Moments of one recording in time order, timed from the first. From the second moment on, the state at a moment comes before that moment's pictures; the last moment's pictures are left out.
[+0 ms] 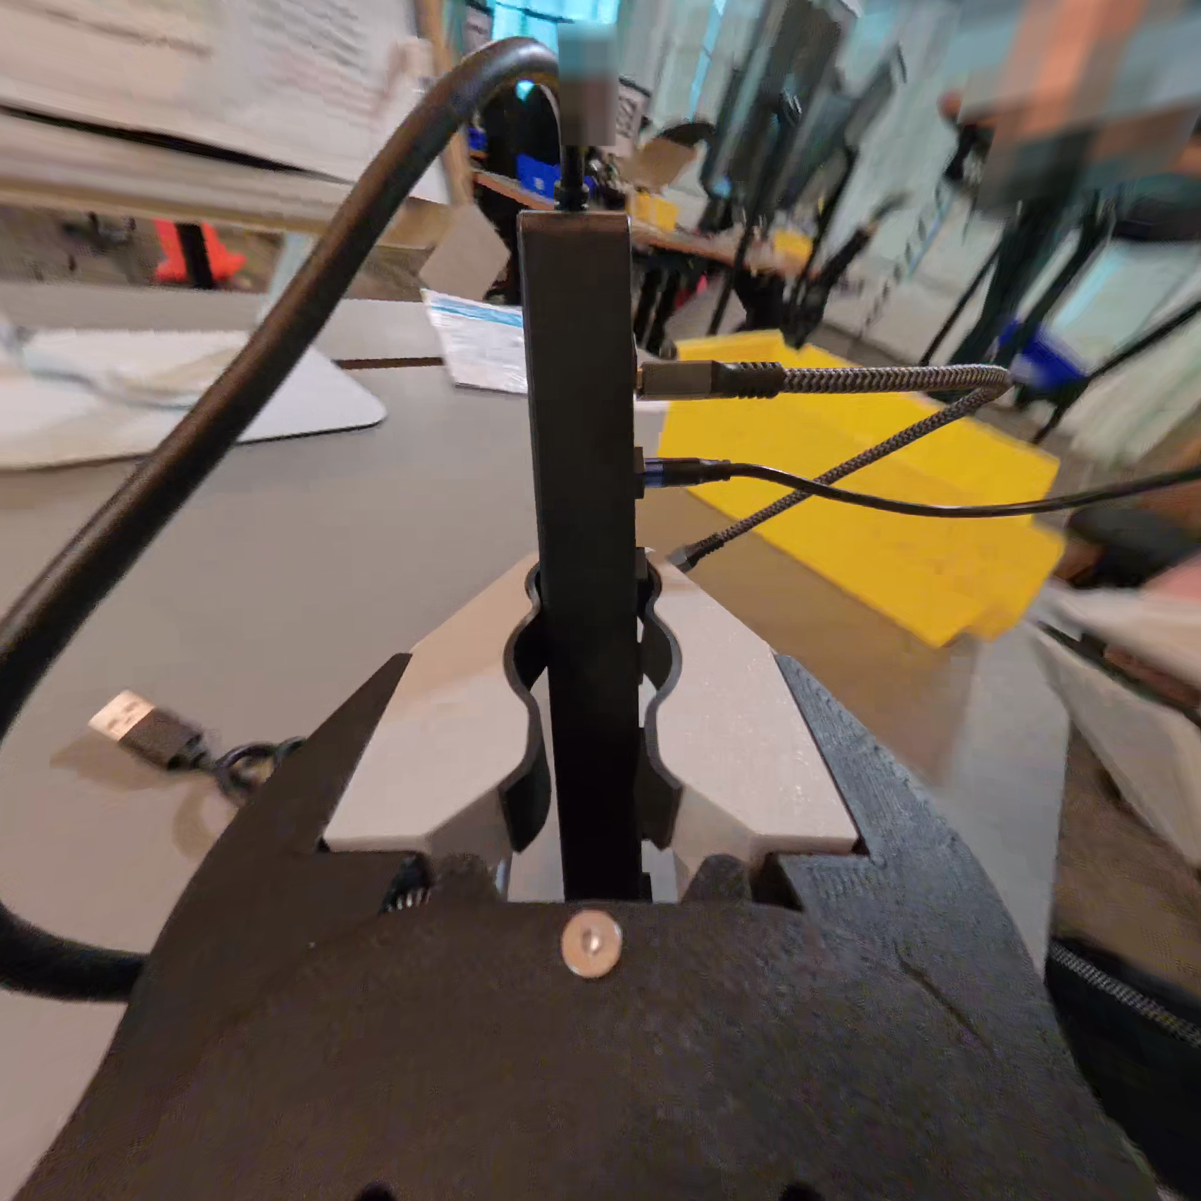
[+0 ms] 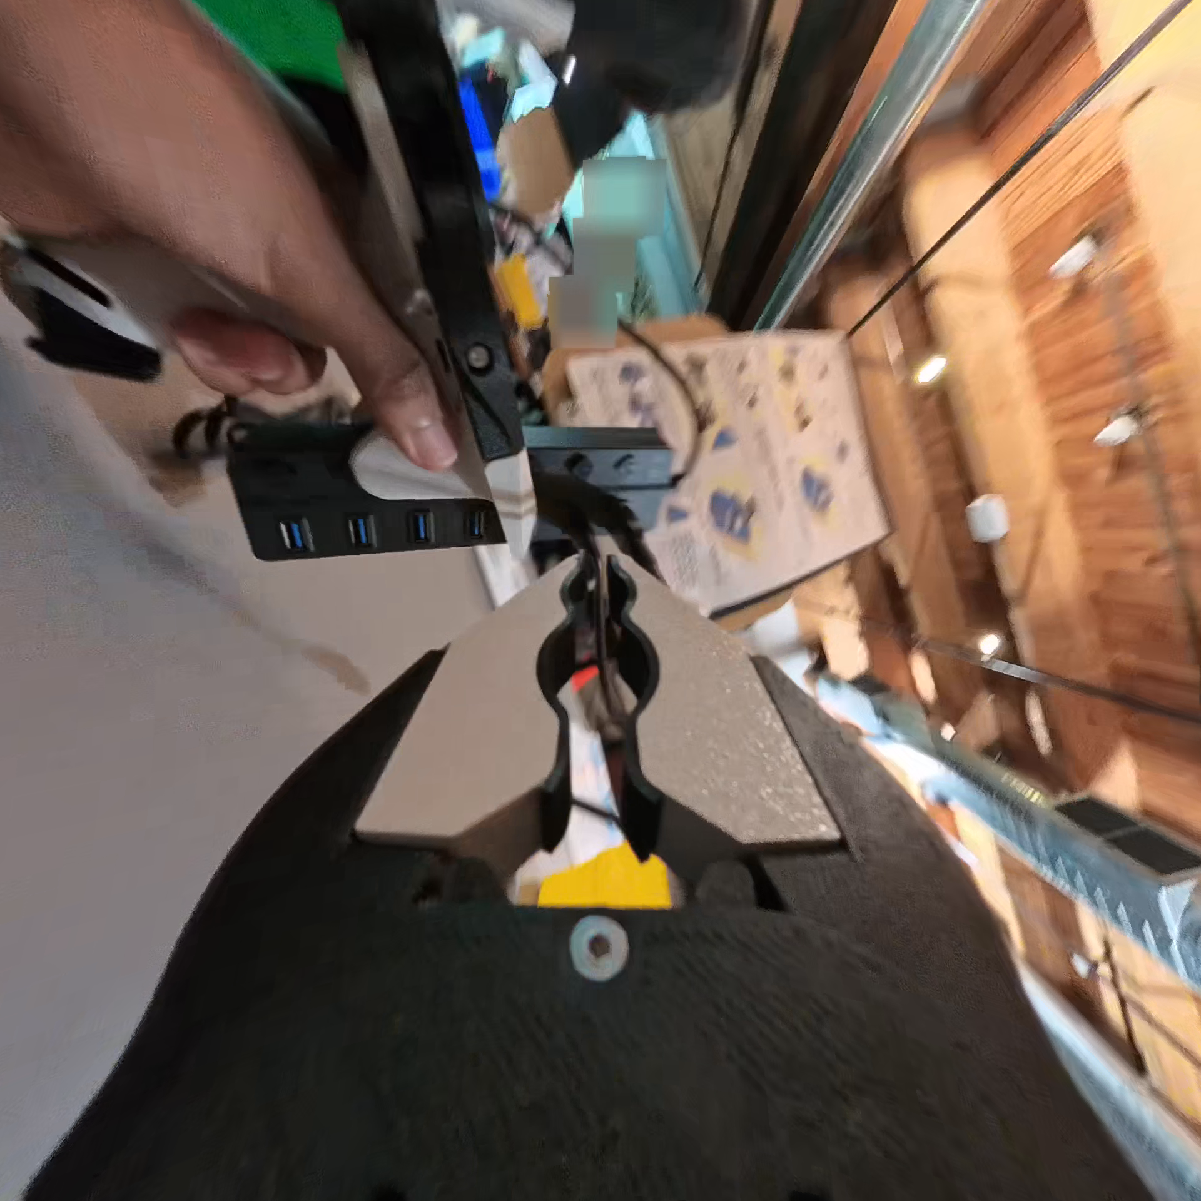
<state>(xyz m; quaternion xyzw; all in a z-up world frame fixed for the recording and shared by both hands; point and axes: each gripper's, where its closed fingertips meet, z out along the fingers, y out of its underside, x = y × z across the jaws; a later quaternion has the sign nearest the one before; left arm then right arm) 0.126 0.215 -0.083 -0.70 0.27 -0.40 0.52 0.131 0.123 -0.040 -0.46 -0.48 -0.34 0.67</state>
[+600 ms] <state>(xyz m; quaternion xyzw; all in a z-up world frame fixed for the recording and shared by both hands) 0.100 0.205 0.012 -0.58 0.09 -0.76 0.28 0.140 0.152 -0.116 -0.77 -0.22 0.28 0.53</state>
